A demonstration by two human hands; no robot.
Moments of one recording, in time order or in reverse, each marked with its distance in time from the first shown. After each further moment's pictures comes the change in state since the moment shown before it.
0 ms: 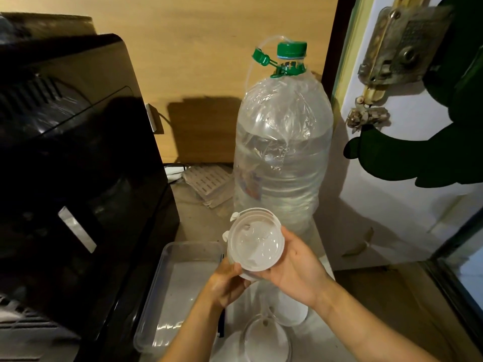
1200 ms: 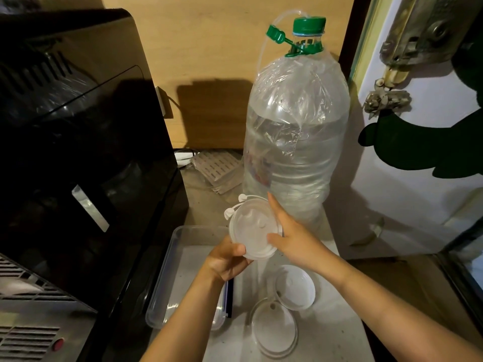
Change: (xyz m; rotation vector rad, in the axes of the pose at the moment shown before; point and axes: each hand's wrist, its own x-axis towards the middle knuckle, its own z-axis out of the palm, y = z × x) left_hand 0.000 0.023 -0.003 0.064 -0.093 -0.060; right_hand 0.011 -0.012 0.008 -1.487 0.313 -0.098
